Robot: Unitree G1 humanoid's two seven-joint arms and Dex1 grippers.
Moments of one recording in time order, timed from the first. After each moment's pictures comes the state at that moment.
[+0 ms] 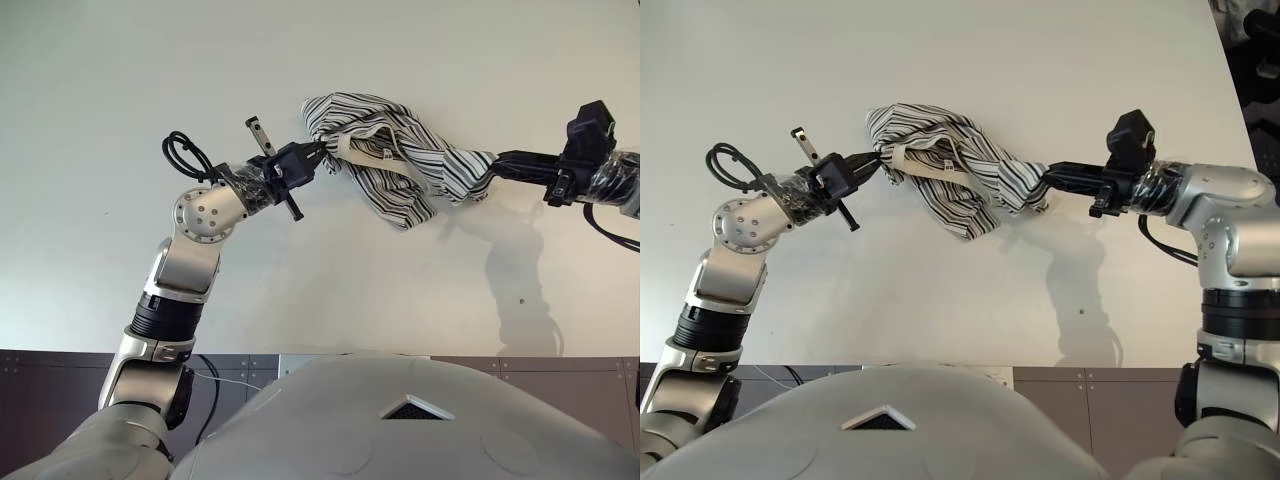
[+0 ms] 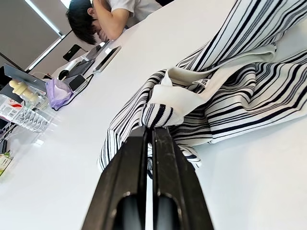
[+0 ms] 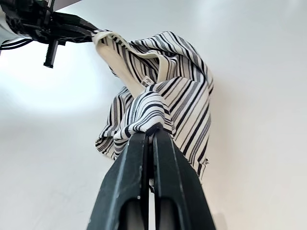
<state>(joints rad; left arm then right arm) -0.06 0.53 -0.23 -0.19 0.11 -0.01 -0.66 -0.19 -0.82 -0.04 0.01 0.52 0.58 1.14</state>
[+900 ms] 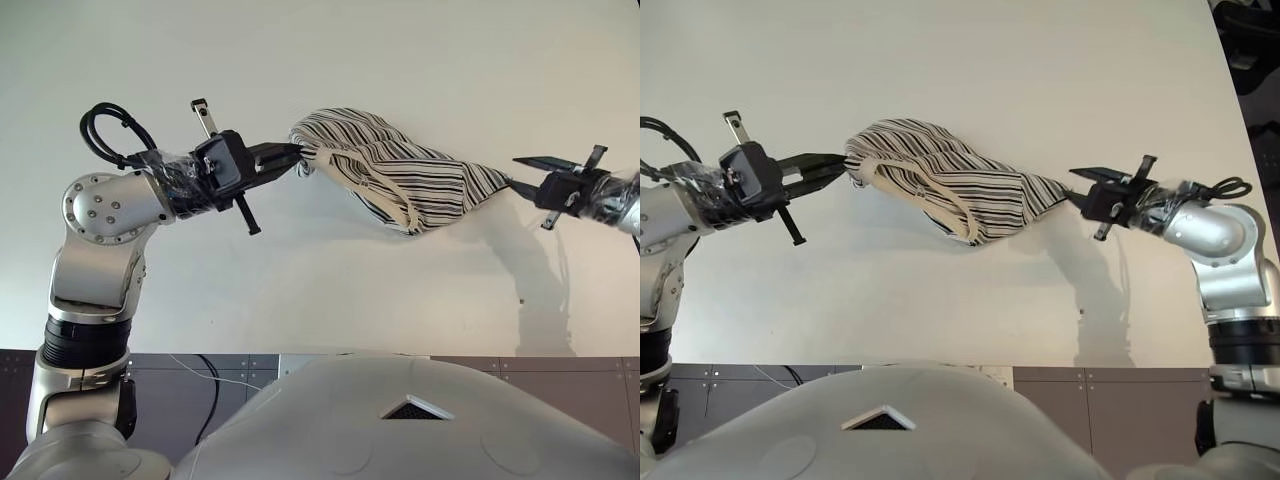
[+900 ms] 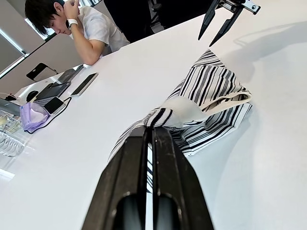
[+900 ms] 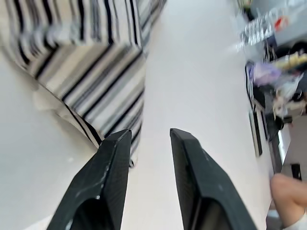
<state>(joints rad) 0.00 0.75 -0.03 -0.44 -0.27 0.15 -0.88 0.02 -0.92 0.06 0.08 -0.13 -0.49 0.80</state>
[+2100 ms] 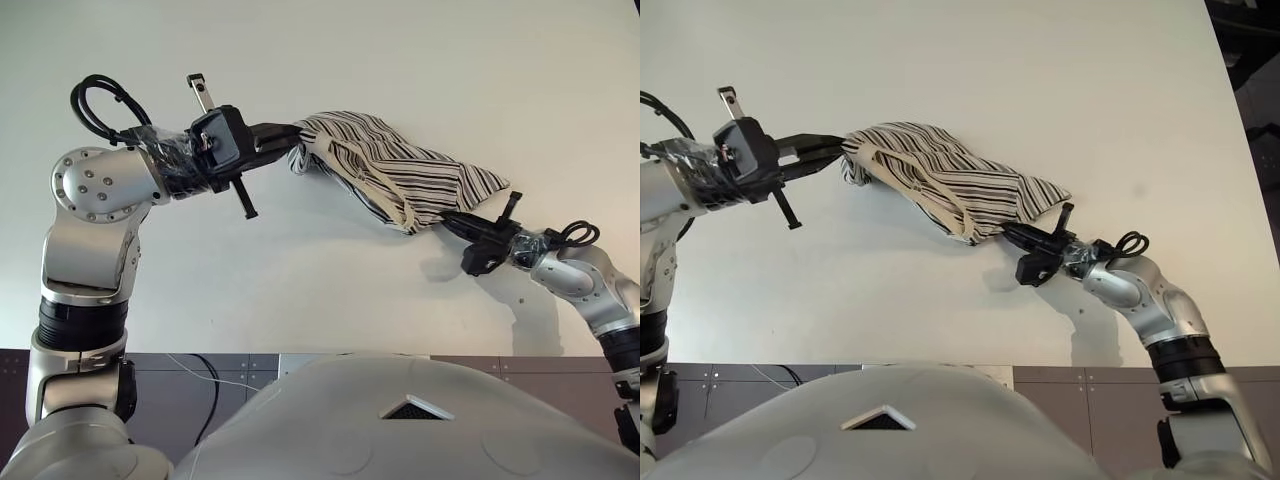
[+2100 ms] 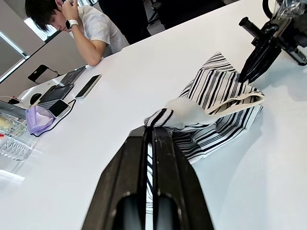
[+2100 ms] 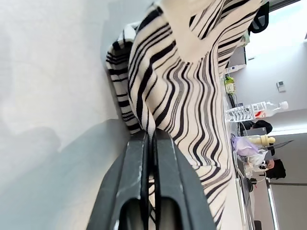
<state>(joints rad) -0.09 0.76 -0.04 -0.39 -0.24 0.18 -0.92 0.08 -0.77 0.25 0.18 -0.45 -0.76 0.38</state>
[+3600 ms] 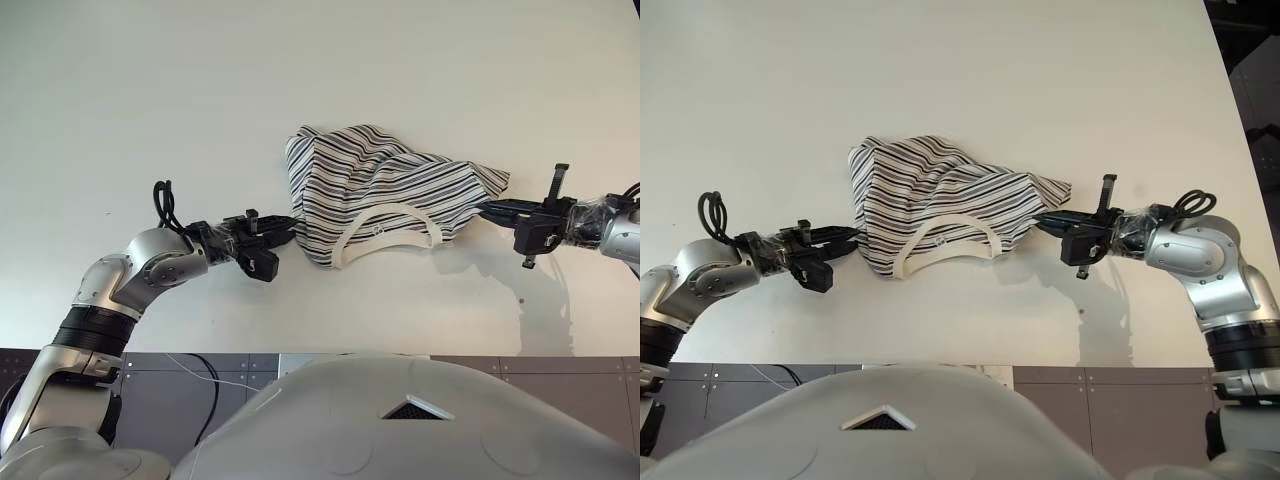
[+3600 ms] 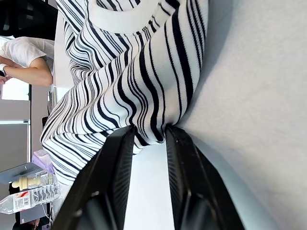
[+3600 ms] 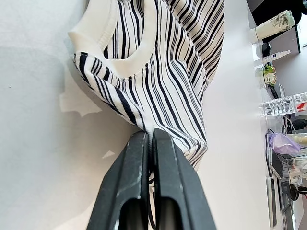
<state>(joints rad) 0.01 0.85 -0.32 0.16 0.59 -0.82 -0.47 0.01 -0.95 0.18 0.12 -0.11 -0.69 0.84</state>
